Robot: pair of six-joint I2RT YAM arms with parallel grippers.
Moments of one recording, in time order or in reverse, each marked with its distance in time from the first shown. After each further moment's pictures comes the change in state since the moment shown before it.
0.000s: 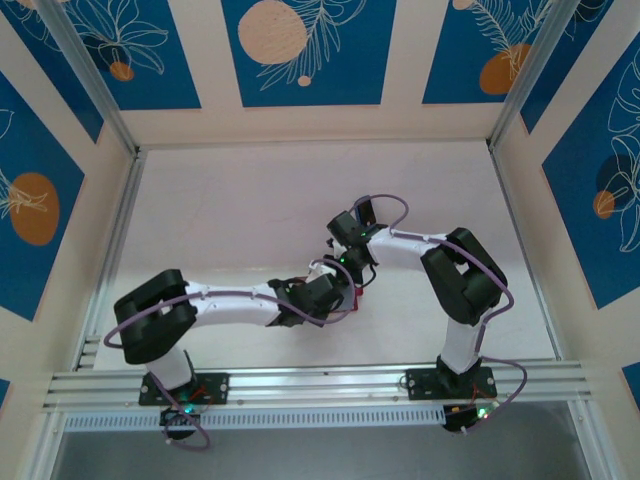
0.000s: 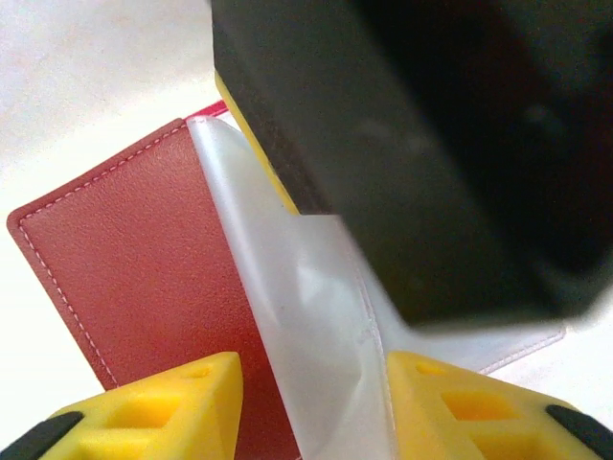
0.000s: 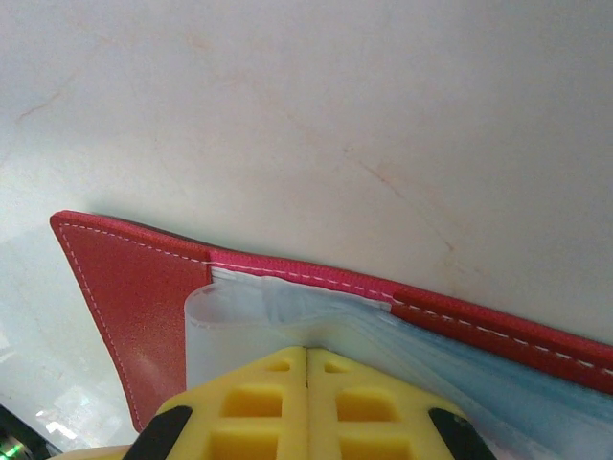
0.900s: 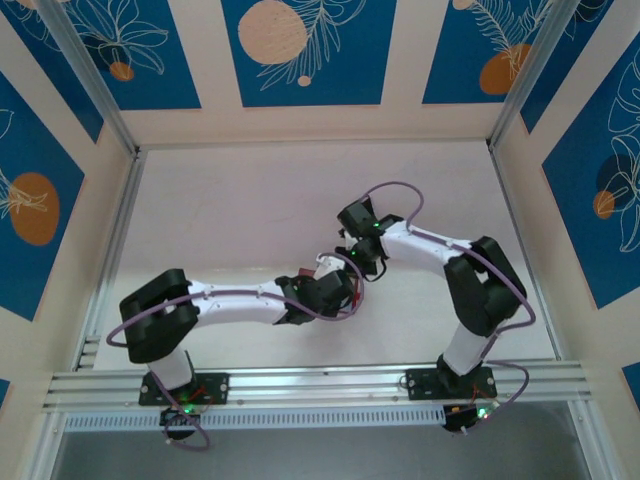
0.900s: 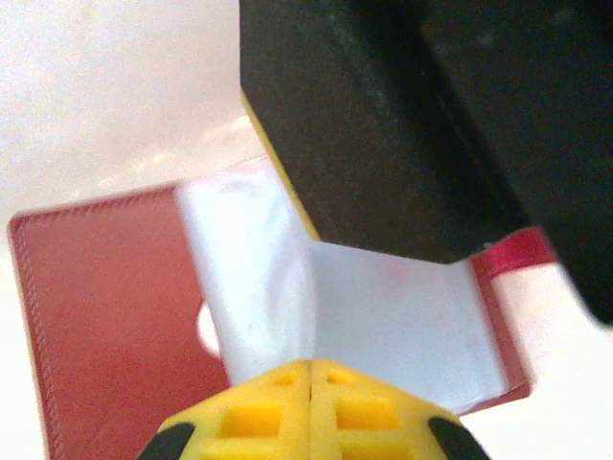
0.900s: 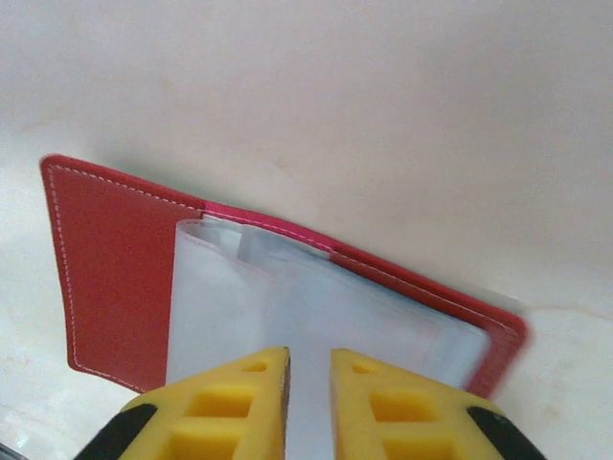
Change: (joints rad) left arm -0.026 0.022 0.089 0.032 -0.058 -0.061; right arm -0.055 -0.148 0.029 -0.171 0.134 -0.080
